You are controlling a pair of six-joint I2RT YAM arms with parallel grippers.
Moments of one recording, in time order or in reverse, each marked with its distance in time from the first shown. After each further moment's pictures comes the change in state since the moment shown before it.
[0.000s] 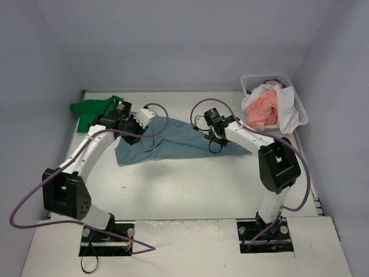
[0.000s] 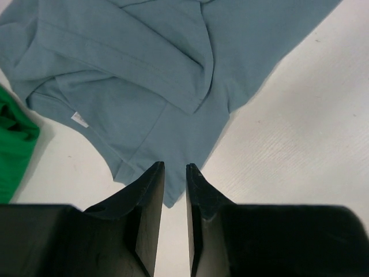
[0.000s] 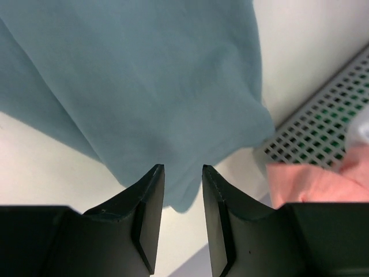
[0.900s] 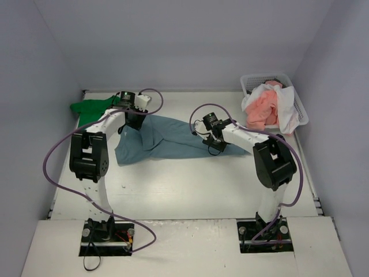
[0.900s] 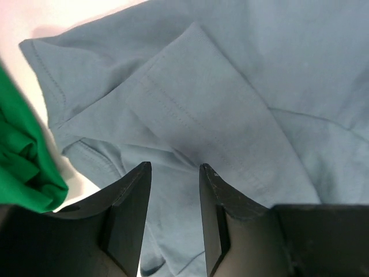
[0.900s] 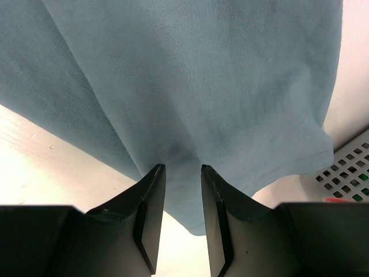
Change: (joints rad) left arm 0.091 0.502 0.220 0.314 -0.127 -0.238; right arm 0.000 0.069 -0.026 0.013 -0.108 0.061
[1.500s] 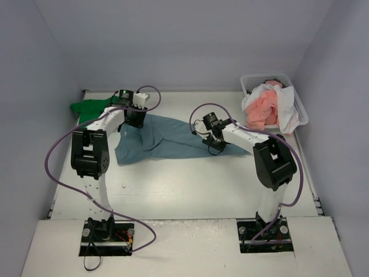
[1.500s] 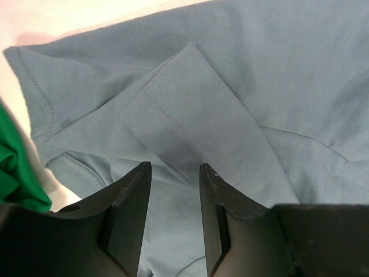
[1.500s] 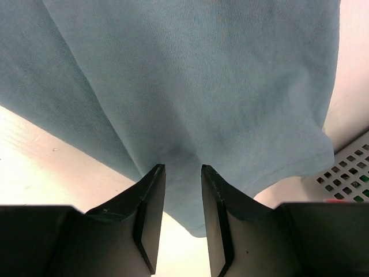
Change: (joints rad) left arm 0.026 0.035 0.054 -0.011 0.081 -0.082; right arm 0.000 -0.001 0.000 0.006 -0.008 0.007
